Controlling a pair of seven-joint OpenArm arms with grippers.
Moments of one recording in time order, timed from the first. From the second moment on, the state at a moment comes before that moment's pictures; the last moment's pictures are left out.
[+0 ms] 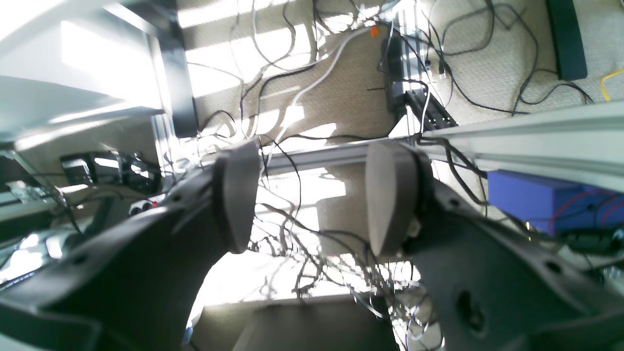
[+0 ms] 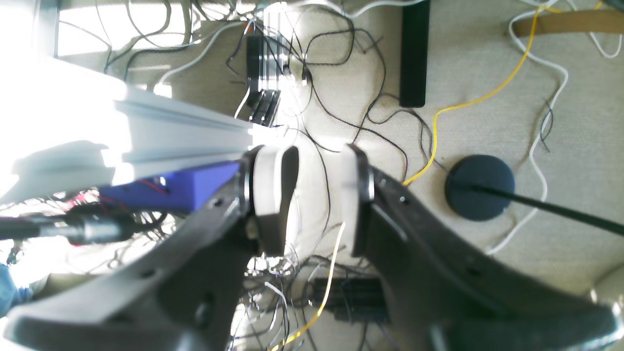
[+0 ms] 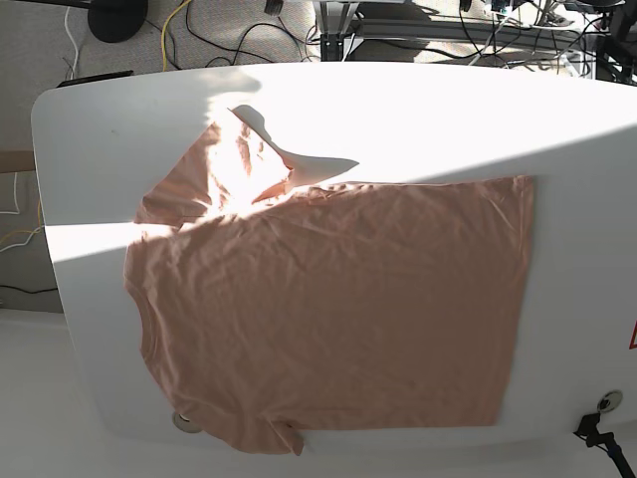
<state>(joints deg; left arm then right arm) 64.9 -8.7 -7.9 104.3 0.4 -3.7 4.0 -69.1 3.6 -1.2 106.0 2.2 0.4 -3.3</state>
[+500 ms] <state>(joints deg) 57.9 -8.4 -8.5 113.3 0.4 -3.4 -1.3 -59.7 3.4 -1.2 112.7 2.4 0.5 -1.9</state>
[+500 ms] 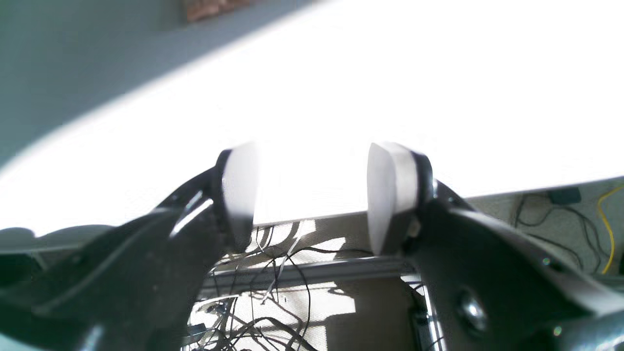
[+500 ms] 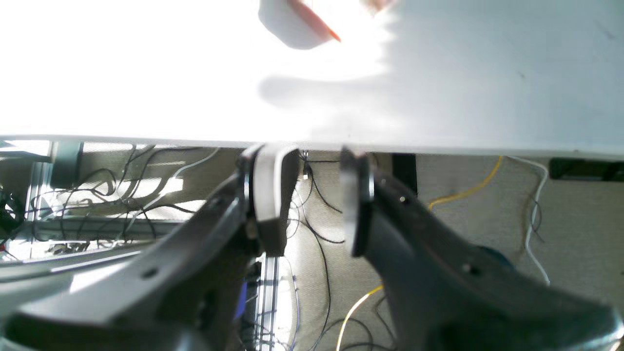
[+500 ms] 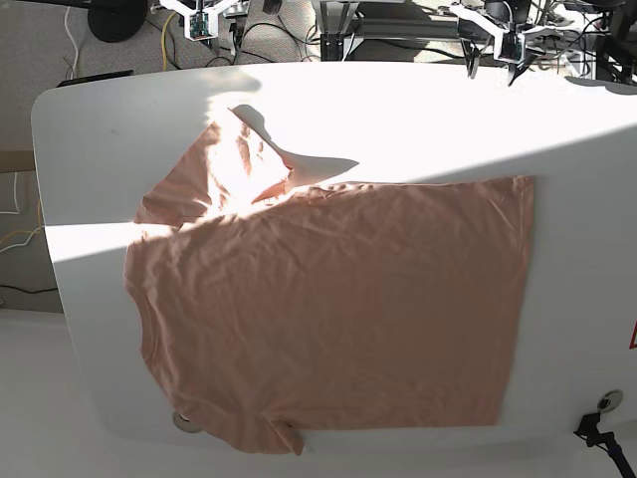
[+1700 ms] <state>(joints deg) 46.3 -23.3 -14.4 112.8 -34.2 -3.2 7.0 -38.4 9.1 5.6 99.7 64.0 2.0 -19.8</state>
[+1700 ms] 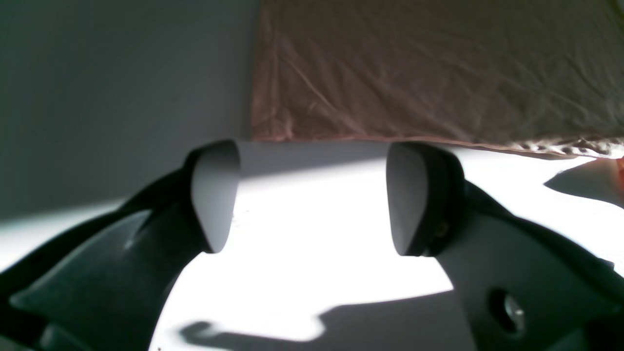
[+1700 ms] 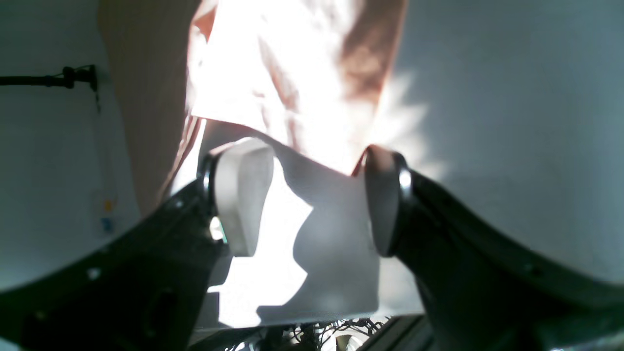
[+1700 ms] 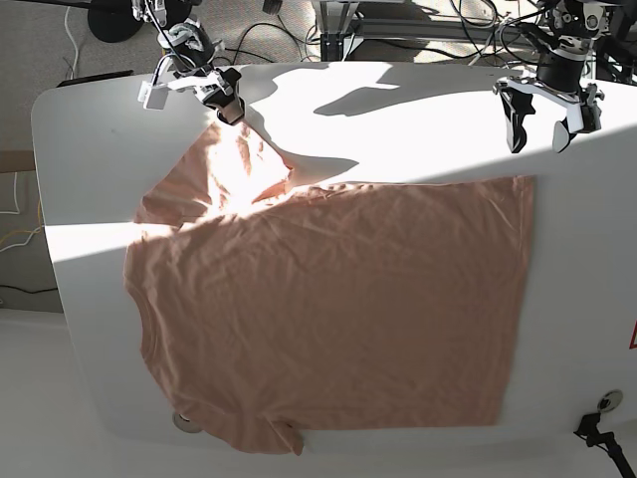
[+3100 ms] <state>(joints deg) 19.7 -20.7 -15.7 92.8 -34.2 -9.9 33.9 -32.2 10.7 5.1 95.5 63.8 0.7 -23.9</state>
